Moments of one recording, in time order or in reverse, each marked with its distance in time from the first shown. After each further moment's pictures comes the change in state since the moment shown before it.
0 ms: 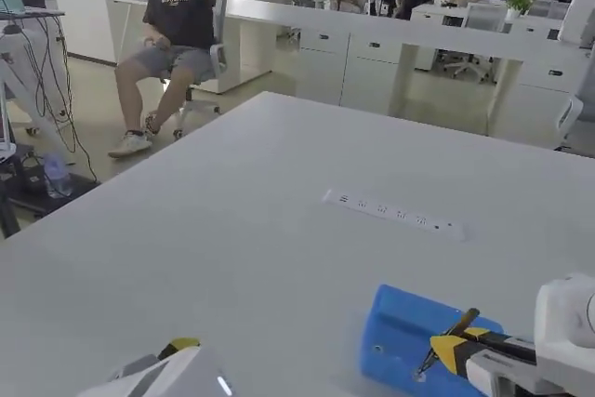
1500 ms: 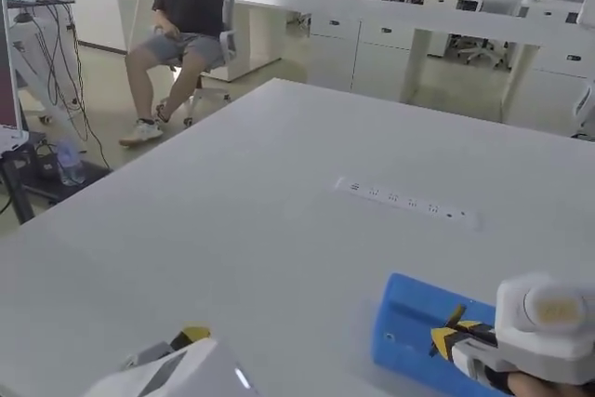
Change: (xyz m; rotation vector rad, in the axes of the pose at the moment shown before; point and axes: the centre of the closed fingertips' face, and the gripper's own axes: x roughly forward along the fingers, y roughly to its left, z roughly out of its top) left arm 0.003 0.000 -0.005 0.024 0.029 0.005; right arm 0.058 -0.038 -0.036 -0.029 0.084 -0.081
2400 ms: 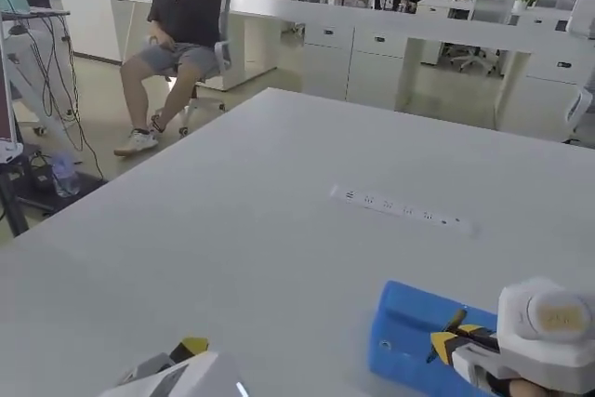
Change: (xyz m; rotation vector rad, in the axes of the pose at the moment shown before) left arm 0.000 -0.002 0.002 0.015 0.001 -0.002; right arm -0.011 -0.001 0.008 0.011 -0.039 -0.005
